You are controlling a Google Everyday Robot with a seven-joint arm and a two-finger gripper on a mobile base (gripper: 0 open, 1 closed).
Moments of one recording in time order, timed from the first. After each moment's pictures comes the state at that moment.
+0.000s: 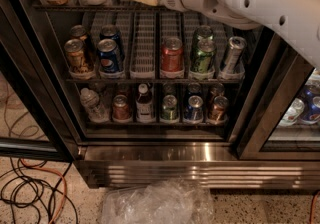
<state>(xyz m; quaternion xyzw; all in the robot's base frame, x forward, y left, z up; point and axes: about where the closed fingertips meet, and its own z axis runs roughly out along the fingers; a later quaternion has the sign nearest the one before) 0.692 0.027 1.058 -0.40 0.63 0.11 0.66</state>
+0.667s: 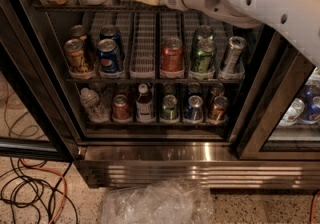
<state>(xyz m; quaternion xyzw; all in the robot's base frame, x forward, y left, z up) 0.691 0.026 1.058 -0.41 0.63 0.12 0.66</state>
